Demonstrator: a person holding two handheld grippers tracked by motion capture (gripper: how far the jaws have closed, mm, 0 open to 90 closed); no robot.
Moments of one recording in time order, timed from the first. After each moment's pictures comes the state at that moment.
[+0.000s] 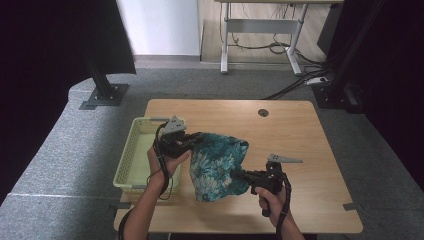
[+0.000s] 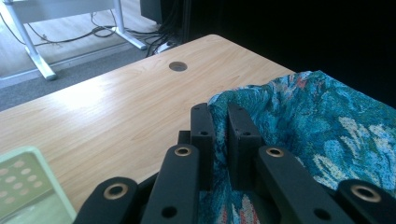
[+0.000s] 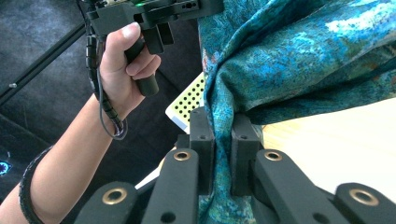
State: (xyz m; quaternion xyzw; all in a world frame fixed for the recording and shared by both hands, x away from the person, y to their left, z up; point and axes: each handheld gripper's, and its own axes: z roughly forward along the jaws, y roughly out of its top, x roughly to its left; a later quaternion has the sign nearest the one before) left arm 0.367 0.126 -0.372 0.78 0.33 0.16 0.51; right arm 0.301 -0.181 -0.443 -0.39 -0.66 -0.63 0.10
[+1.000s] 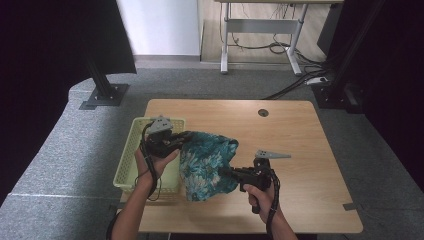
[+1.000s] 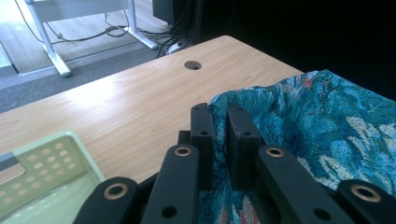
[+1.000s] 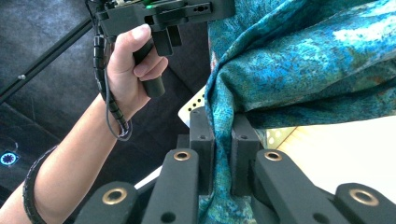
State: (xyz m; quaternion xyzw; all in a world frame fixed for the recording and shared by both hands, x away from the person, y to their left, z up) left arm 0.361 0.155 -0.364 0.78 0.34 0.17 0.50; right arm 0.305 -0.150 -0.428 -0.37 -0.68 -0.63 0.10
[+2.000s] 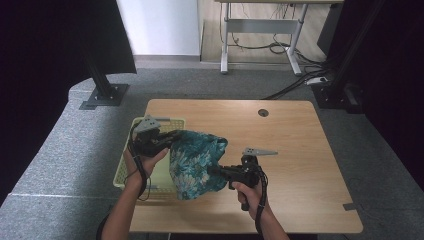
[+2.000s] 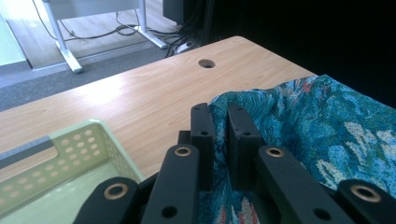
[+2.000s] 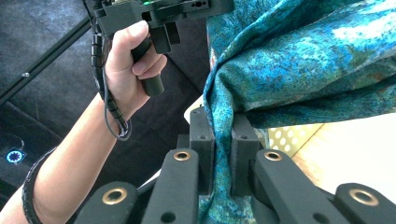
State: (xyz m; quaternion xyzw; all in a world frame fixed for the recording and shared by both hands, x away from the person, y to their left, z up) left arm 0.361 0.185 -0.363 0.77 0.36 0.18 0.50; right arm 0.315 -0.121 -0.430 -0.36 -0.68 -0.63 0.12
